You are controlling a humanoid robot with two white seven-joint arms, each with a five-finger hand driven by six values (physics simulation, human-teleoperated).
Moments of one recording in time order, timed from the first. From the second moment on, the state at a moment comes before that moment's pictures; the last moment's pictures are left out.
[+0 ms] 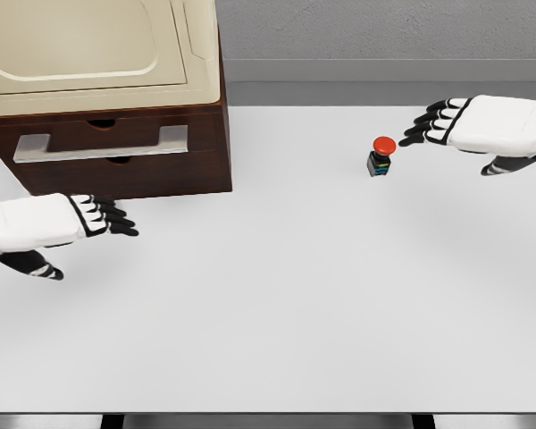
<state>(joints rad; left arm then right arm) -0.35 1.20 -0.53 -1.76 -0.15 -0.61 -0.47 -0.77 -1.03 0.61 -1.60 0.32 -0.61 0.61</state>
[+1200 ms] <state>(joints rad) -0.70 1.23 -0.67 -1.76 0.30 -0.22 -0.61 -1.05 -0.76 0.92 -1.25 0.39 -0.61 0.61</state>
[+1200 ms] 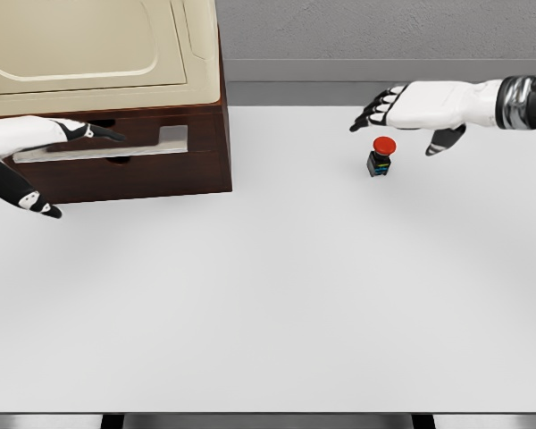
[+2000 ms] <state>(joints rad) -0.69 1.20 -0.71 -1.75 0.30 -0.03 -0.60 -1.10 -0.66 0.99 -1.02 0.42 -0.61 0.61</state>
